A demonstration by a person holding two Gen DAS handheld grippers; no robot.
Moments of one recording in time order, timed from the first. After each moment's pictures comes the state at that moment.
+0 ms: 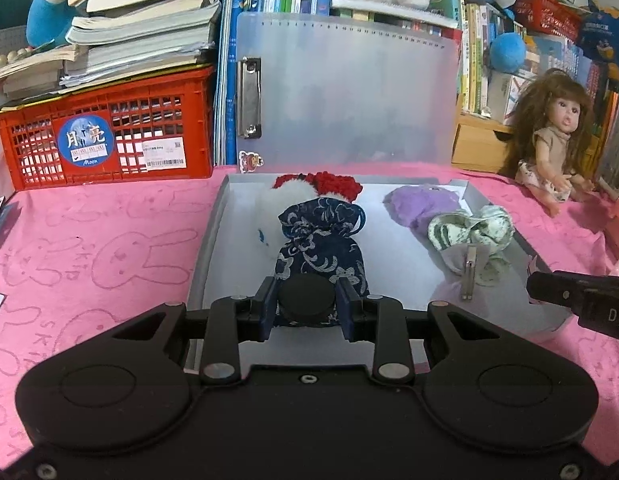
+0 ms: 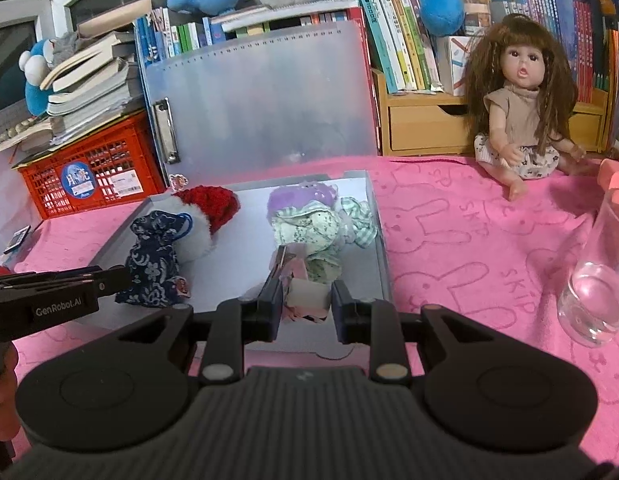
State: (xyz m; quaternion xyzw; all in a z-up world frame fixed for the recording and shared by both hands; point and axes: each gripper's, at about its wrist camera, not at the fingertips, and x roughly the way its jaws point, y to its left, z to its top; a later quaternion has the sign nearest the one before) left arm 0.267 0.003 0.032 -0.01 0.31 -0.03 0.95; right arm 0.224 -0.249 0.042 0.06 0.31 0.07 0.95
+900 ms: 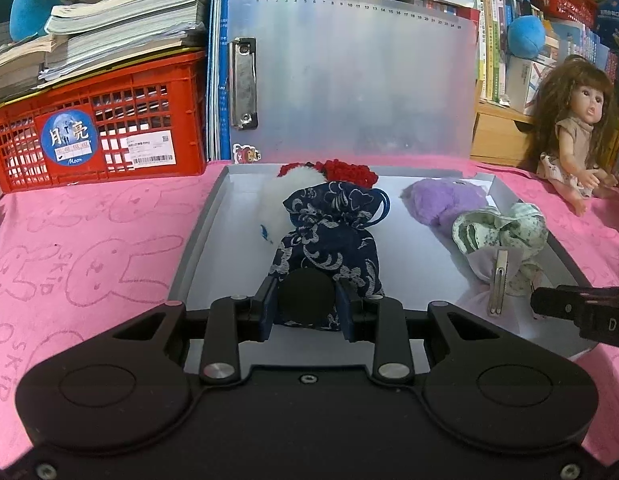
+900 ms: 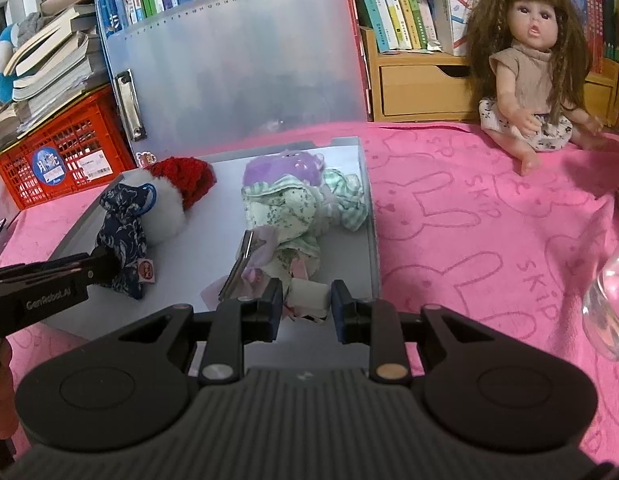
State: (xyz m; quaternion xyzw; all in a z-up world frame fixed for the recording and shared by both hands) left arm 0.311 -0.004 0.011 0.00 0.32 -0.02 0.95; right arm 0.266 -0.255 0.017 0.06 0.35 0.06 0.93
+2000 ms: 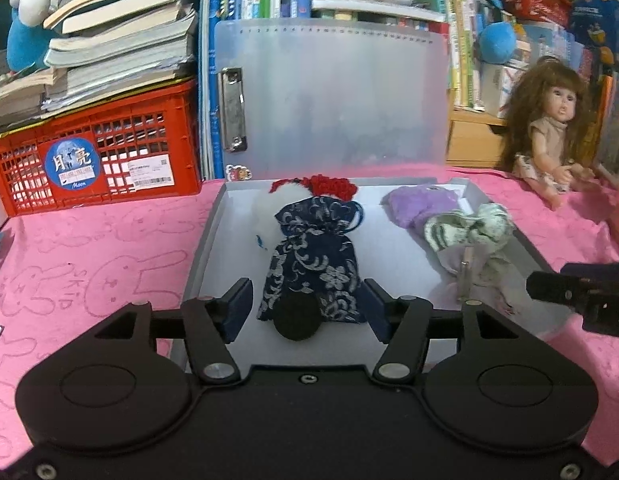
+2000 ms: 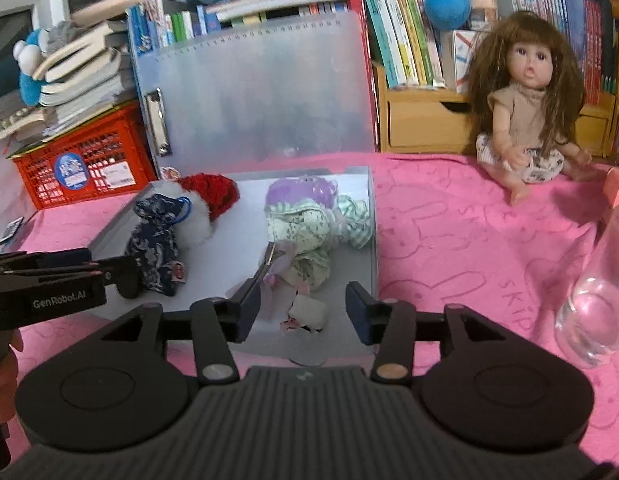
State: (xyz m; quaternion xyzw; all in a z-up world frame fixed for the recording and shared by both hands) left arm 0.279 -0.005 0.038 0.02 0.31 -0.04 0.95; right arm 0.229 -0.256 0.048 0.04 0.31 0.07 0.95
